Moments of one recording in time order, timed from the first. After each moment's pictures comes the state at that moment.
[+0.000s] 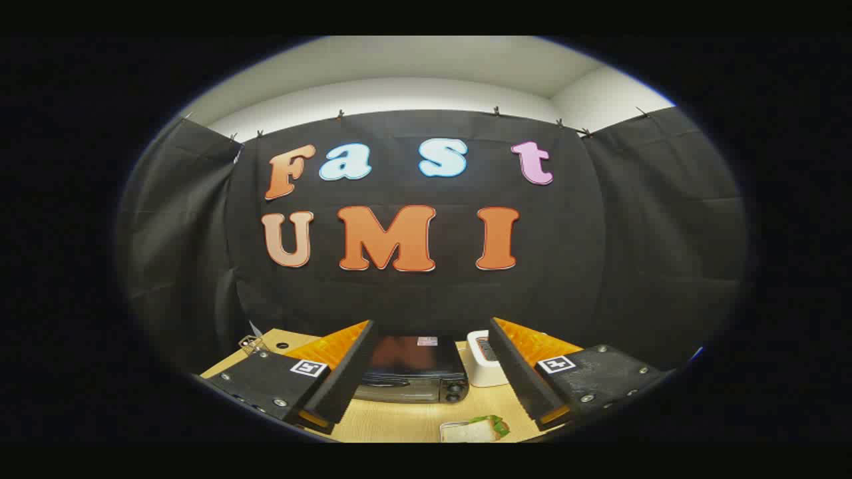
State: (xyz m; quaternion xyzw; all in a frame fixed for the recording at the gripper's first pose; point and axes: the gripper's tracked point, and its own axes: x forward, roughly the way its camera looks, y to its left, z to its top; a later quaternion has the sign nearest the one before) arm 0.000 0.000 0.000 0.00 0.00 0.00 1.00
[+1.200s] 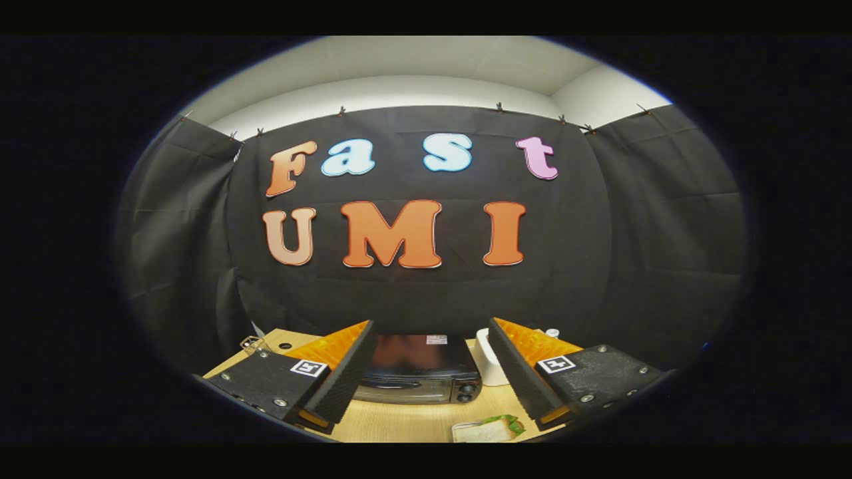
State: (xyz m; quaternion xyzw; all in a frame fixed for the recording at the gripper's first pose) arm 0.023 0.027 -0.017 0.01 0.01 0.01 1.00
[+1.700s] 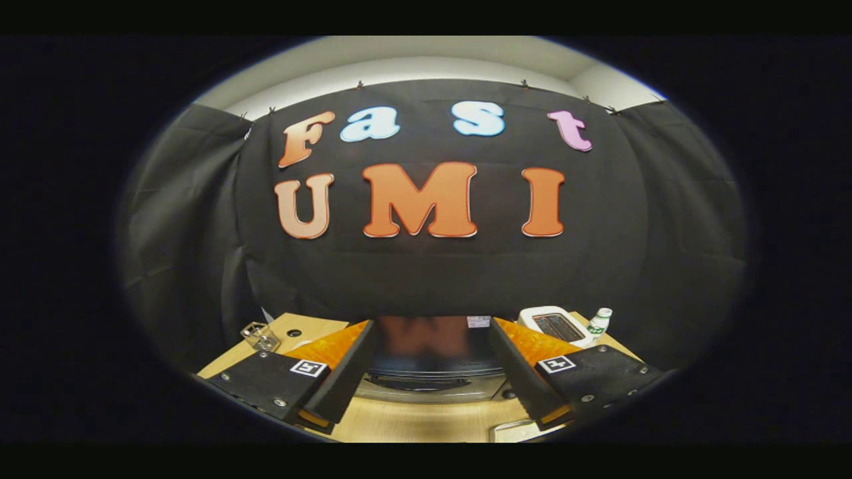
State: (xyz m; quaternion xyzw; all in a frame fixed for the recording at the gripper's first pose) arm 0.104 0.103 -0.115 -0.01 0.08 0.04 1.00
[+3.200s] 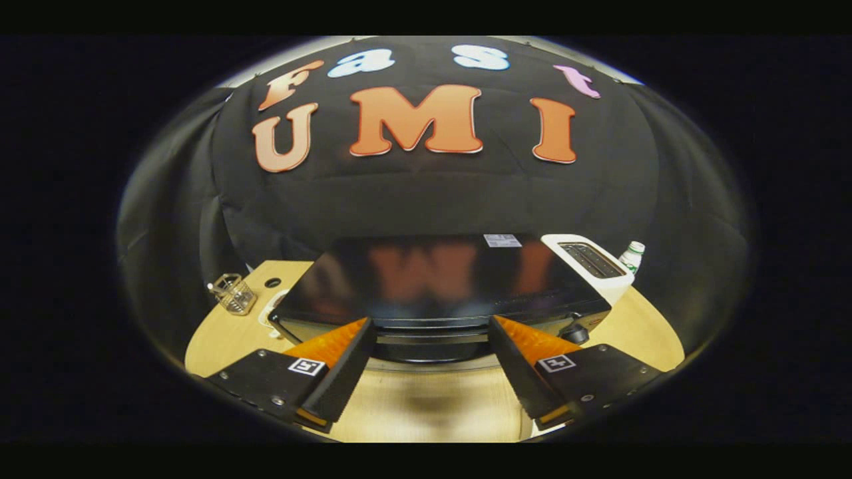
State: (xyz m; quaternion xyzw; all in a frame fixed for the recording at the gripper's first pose) arm 0.119 0.122 -0.243 -0.01 0.23 0.01 0.97
